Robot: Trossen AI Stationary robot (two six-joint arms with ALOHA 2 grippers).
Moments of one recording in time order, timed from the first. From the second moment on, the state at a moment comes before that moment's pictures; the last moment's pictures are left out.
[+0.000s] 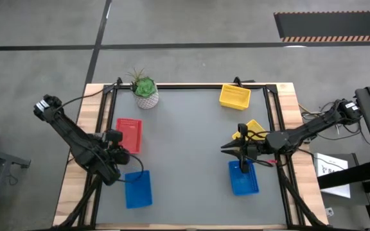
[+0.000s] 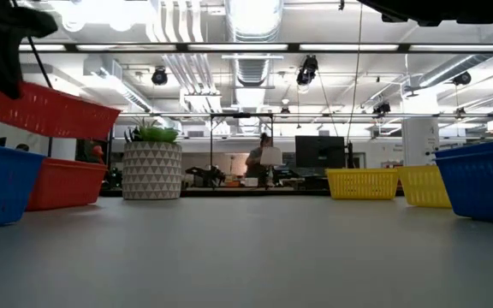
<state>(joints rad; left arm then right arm) -0.77 1.13 0.92 -1.34 -0.54 -0.64 0.37 0.96 0.40 0.53 0.29 -0.55</state>
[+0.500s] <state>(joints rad) -0.77 1.05 0.77 -1.26 -0.52 -0.70 0.37 0.96 0.40 0.53 0.29 -0.55</state>
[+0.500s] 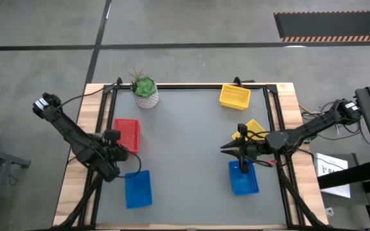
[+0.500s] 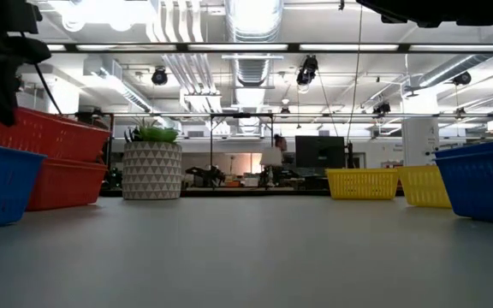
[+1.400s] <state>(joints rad) -0.77 1.10 0.81 -1.21 -0.51 -0.70 0.37 0.96 0.40 0.53 0.29 -0.54</state>
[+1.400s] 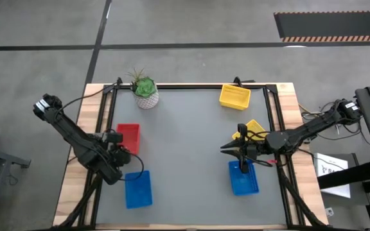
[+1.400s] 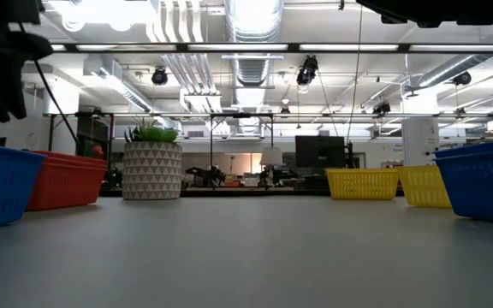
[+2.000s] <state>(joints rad) -0.72 1.22 0.96 -0.59 -0.85 -0.34 0.37 0.96 0.40 0.53 0.29 -0.51</state>
